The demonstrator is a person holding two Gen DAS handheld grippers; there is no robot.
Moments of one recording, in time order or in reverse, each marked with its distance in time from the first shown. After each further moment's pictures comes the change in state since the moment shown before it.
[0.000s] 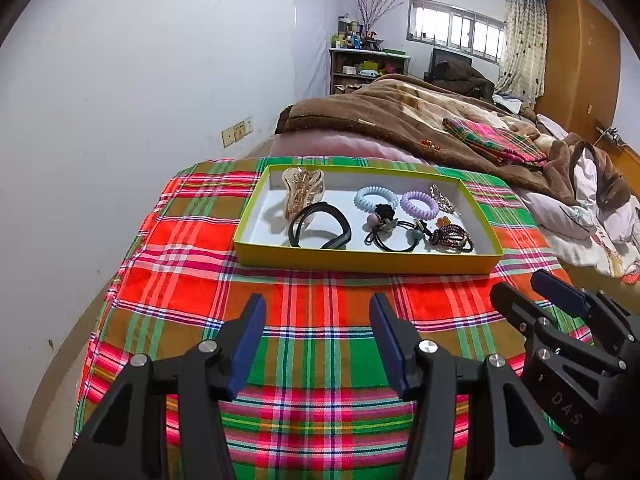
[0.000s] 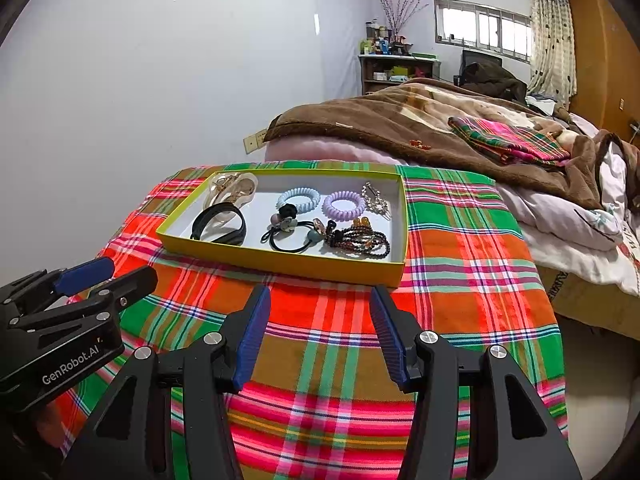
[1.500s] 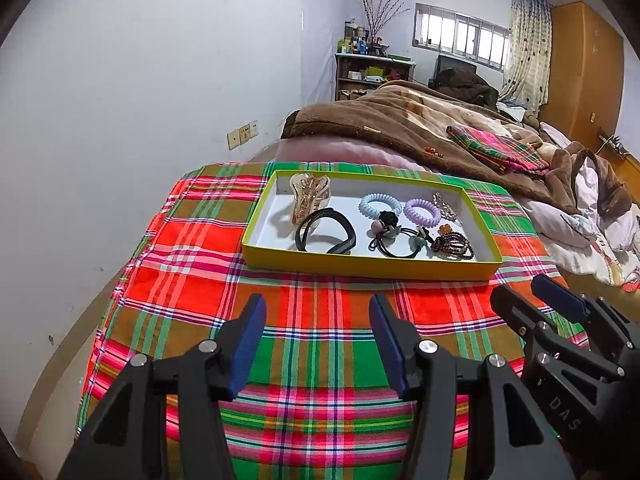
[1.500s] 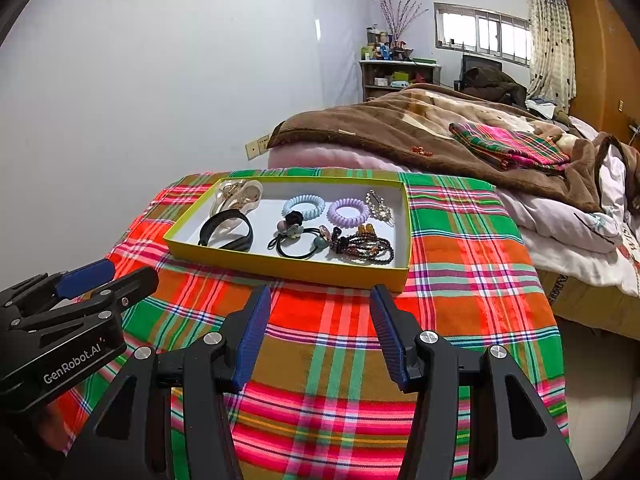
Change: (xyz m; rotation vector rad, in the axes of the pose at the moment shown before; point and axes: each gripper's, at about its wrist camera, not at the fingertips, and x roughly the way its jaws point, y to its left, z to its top) left arm -0.008 0.004 0.001 -0.025 -0.010 0.005; right arm -0.008 0.004 0.002 -0.001 -0.021 0.004
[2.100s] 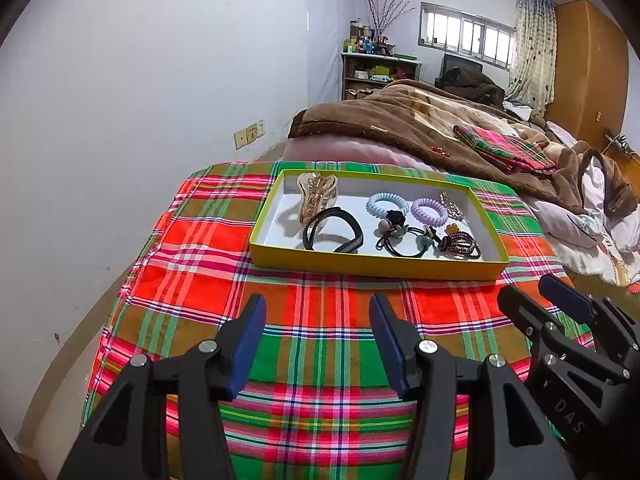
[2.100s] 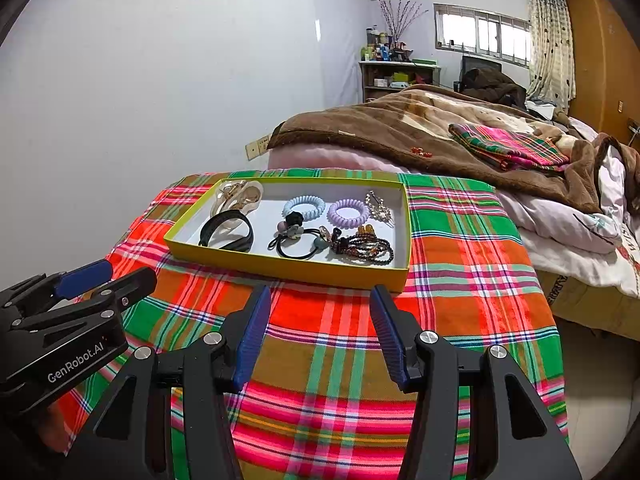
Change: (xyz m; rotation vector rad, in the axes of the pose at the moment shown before) left arm -0.001 0.000 -0.001 0.002 -0.001 0.034; right arm 0.000 0.002 0.001 -0.002 0.000 -0.003
